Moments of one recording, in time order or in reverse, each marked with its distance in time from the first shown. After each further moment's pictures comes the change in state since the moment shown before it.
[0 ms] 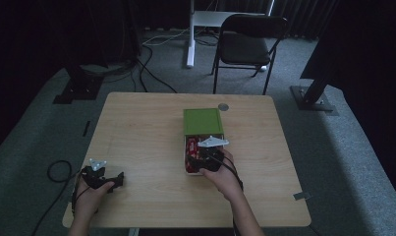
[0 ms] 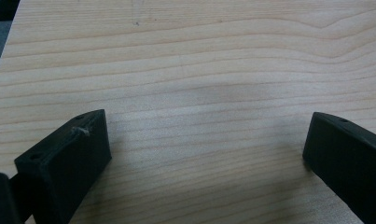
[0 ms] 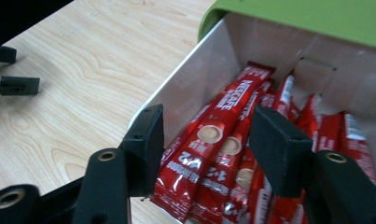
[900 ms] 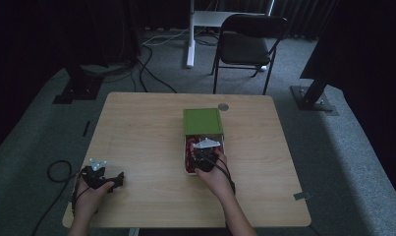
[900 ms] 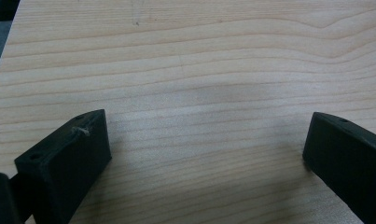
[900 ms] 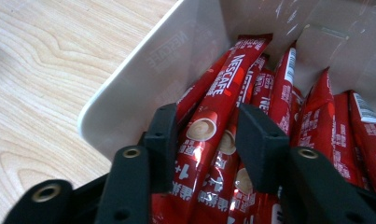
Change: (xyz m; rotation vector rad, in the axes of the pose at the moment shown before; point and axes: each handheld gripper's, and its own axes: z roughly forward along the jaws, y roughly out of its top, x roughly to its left) left arm 0.000 0.000 0.000 -0.002 0.000 -0.003; right arm 0.004 -0.009 0.028 0.056 -0.099 0.012
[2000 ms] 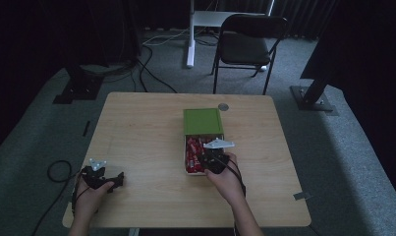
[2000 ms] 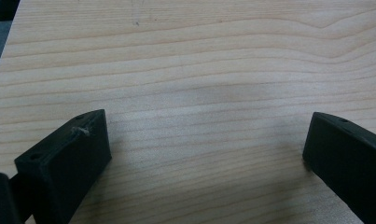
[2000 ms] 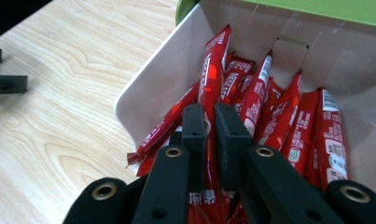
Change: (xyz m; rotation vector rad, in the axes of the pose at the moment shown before) left arm 0.000 0.000 0.000 0.000 0.000 0.000; right arm -0.013 0.000 -0.043 -0.040 0.063 0.039
